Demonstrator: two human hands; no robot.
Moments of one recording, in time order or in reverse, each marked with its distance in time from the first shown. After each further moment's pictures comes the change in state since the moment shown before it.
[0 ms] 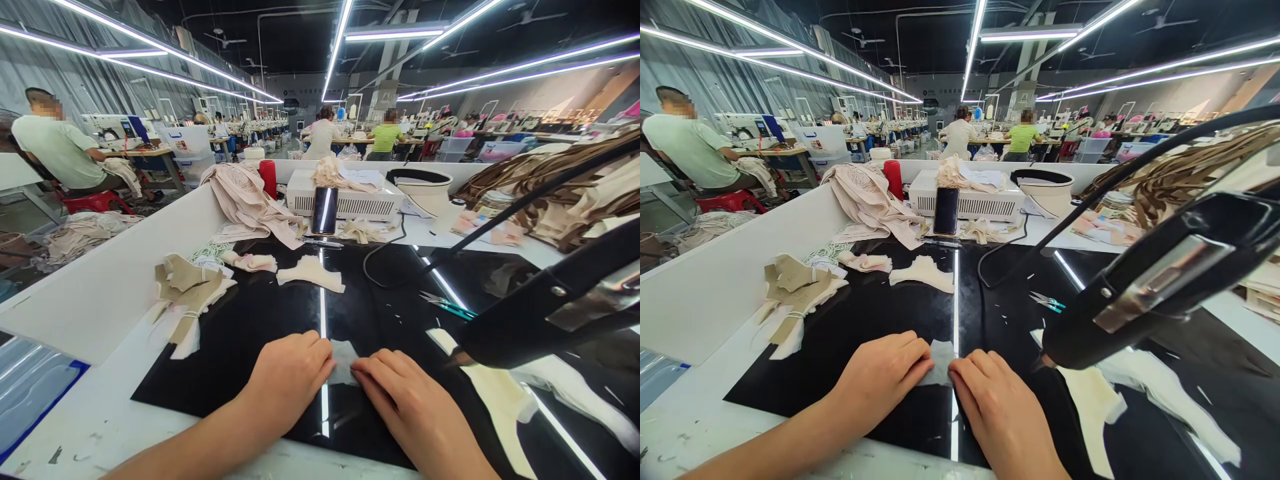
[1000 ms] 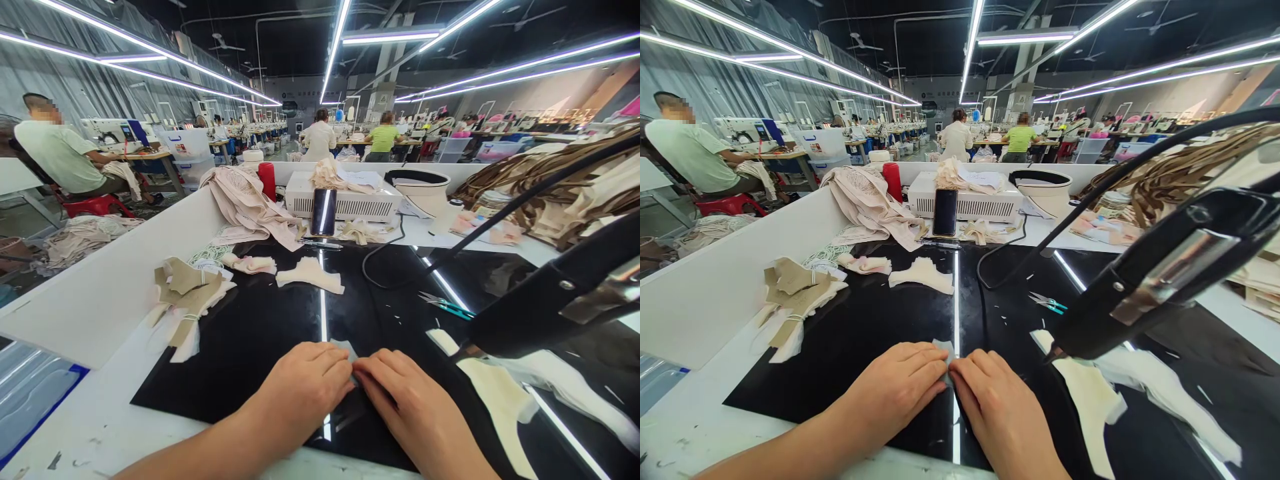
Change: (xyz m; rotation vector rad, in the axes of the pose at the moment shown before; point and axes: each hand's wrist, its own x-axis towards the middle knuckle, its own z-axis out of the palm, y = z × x) left_hand -0.003 0.003 0.021 -0.118 0.279 0.382; right_hand -0.001 0.001 0.004 0.040 0.004 0.038
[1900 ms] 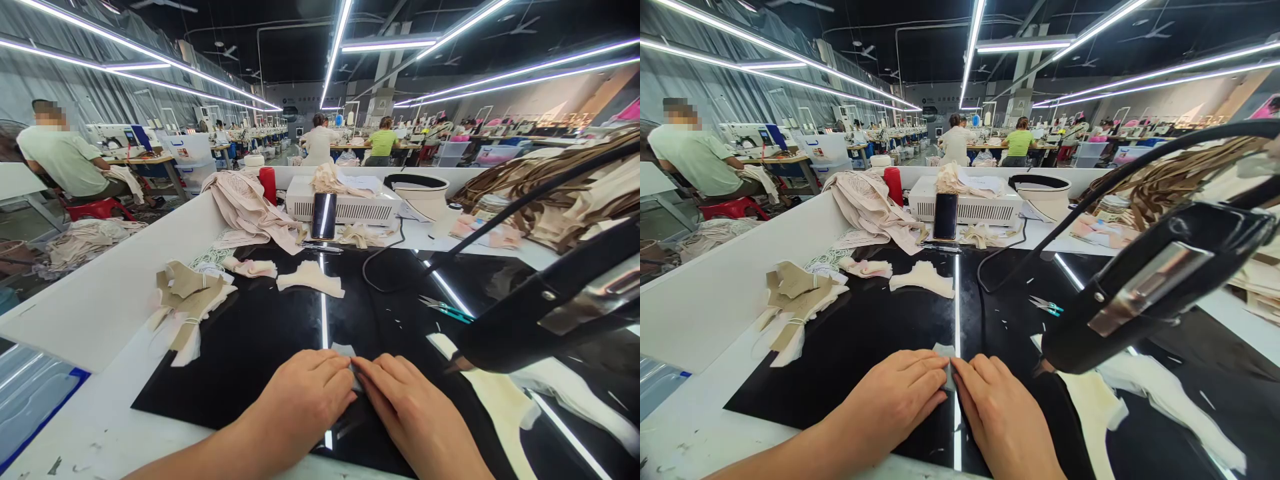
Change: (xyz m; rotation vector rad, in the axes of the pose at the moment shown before) left_hand 0.001 0.004 -0.003 0.051 0.056 0.052; right_hand 0.001 0.002 0.002 -0.139 0.095 -0.088
